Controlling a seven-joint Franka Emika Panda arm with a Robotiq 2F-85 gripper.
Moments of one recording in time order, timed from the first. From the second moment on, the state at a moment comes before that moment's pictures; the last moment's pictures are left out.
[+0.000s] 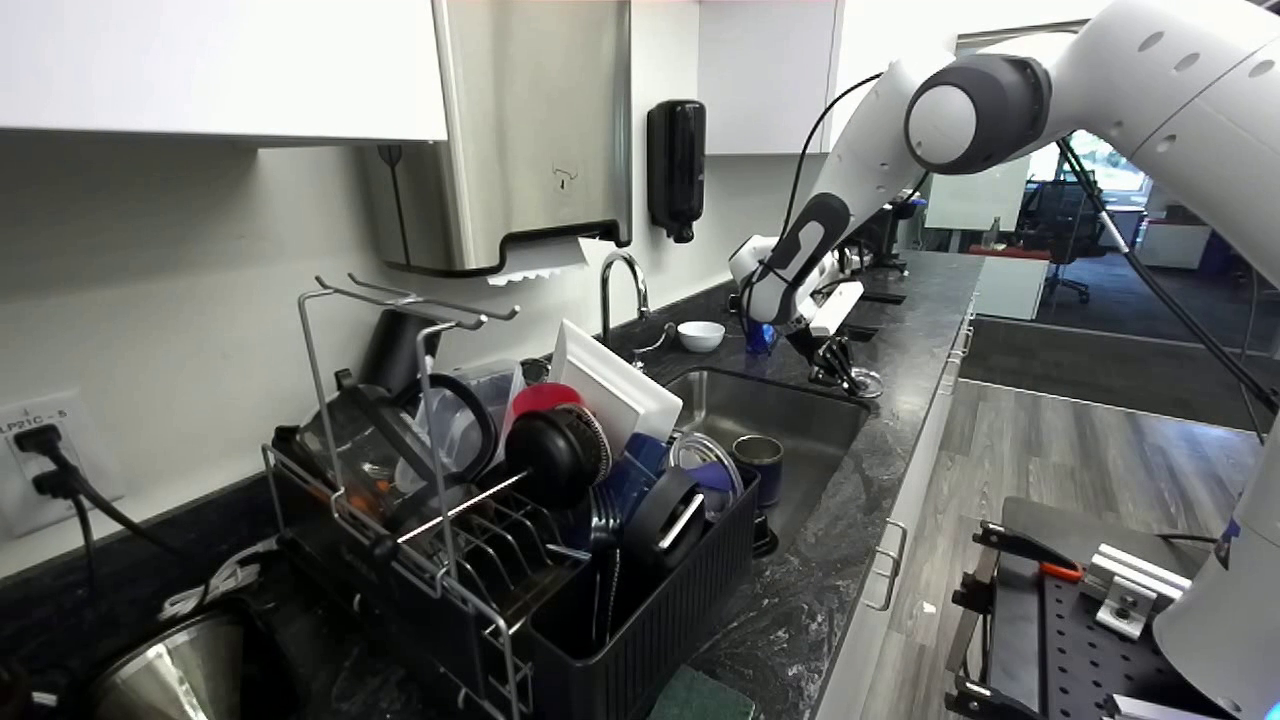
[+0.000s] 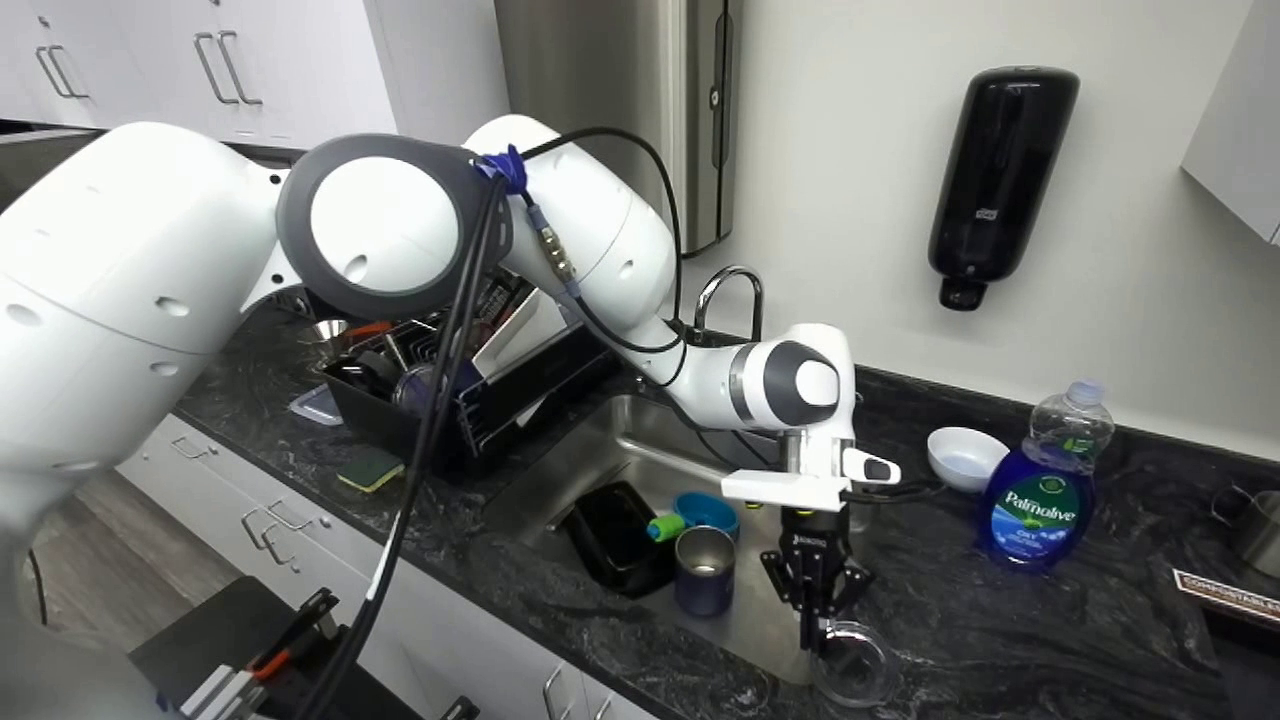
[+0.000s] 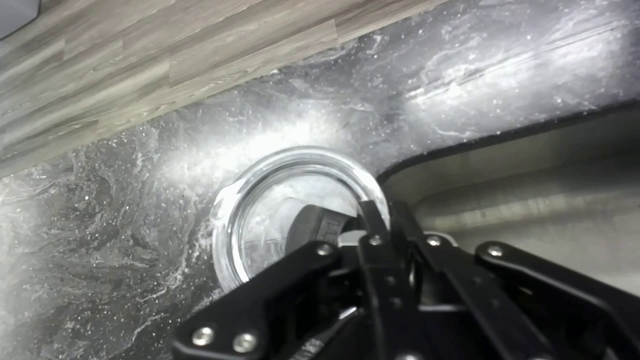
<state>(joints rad) -0.29 0.91 -0.31 -1.50 -0.37 1.93 -0.10</state>
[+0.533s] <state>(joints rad) -0.30 0.92 -0.31 -1.48 -0.37 1.91 -0.11</state>
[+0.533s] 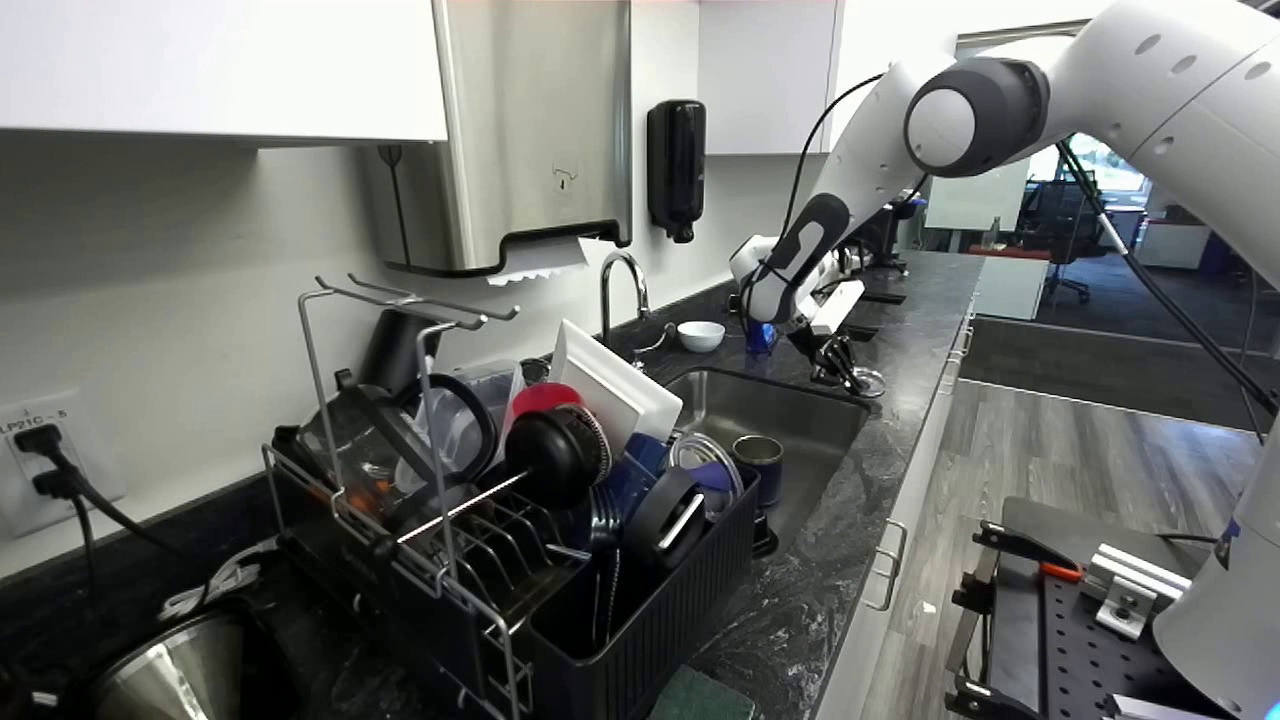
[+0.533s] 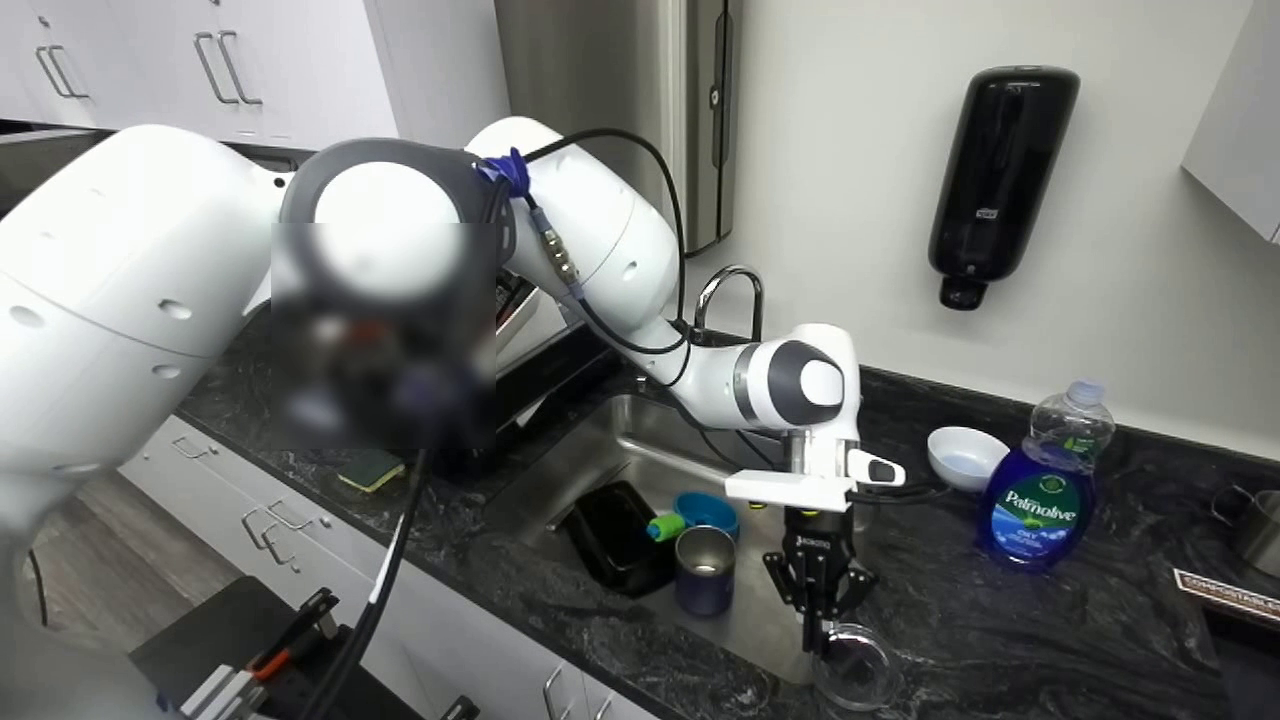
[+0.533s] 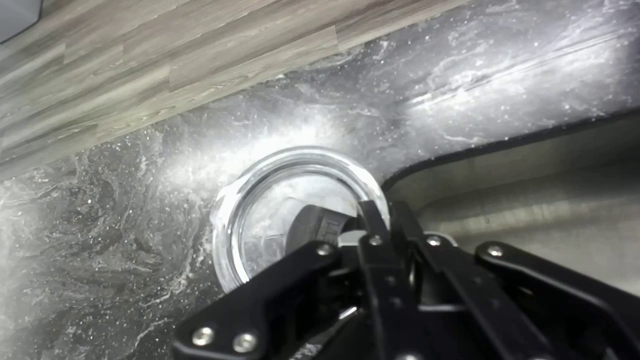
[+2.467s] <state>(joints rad) -0.32 0.90 -0.30 -1.36 -0.36 1.83 -0.11</state>
